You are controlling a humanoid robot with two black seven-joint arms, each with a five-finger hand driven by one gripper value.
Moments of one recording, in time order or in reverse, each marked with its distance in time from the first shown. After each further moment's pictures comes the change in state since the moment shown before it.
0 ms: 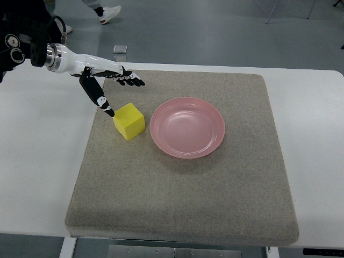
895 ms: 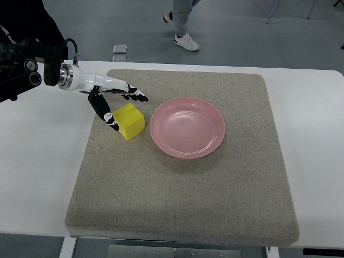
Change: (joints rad) left arm 0.075 -0.049 0.000 0.029 0.083 0.075 -0.015; right arm 0.000 0.000 0.000 0.000 0.000 0.000 0.000
